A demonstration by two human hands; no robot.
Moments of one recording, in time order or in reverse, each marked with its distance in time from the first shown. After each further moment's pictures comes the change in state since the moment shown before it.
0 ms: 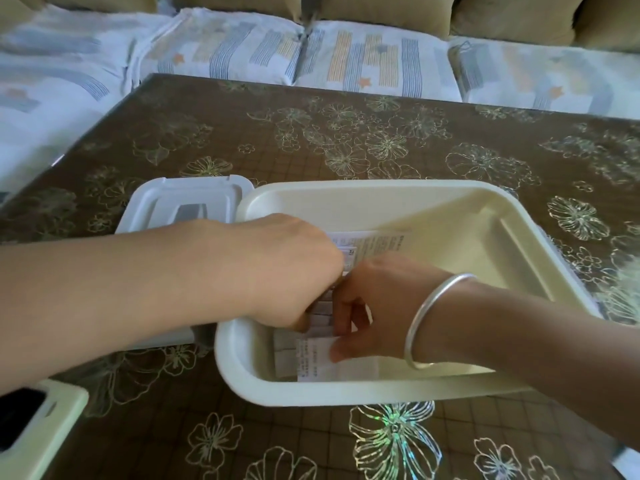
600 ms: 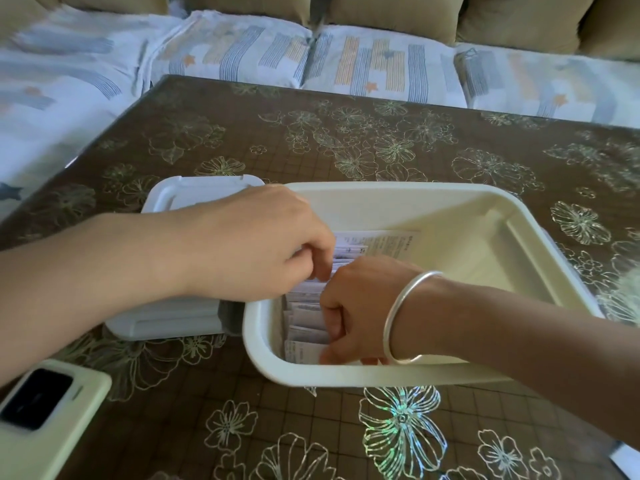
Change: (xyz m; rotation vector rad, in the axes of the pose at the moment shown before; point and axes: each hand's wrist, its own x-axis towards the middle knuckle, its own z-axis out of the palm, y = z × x) left_hand -0.029 -0.031 0.016 -0.445 0.490 0.102; right_hand 0.012 -0.018 0.002 -0.079 -0.035 -0.027
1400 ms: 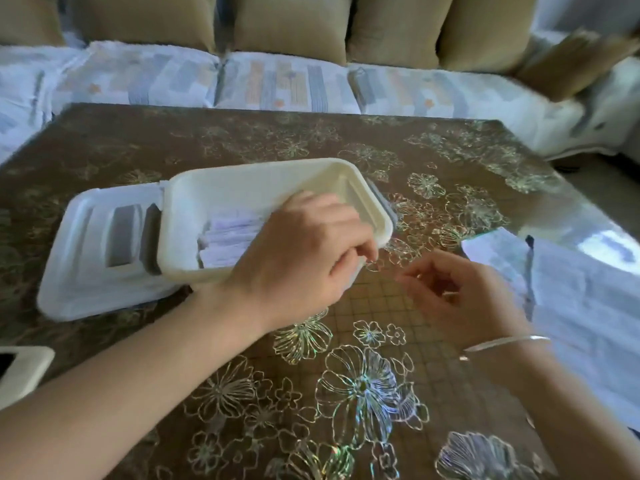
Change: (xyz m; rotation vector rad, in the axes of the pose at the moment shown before) left_hand 0.008 0.141 0.045 -0.092 0.589 0.335; right_hand -0.190 0.054 0.093 0.557 0.954 0.419
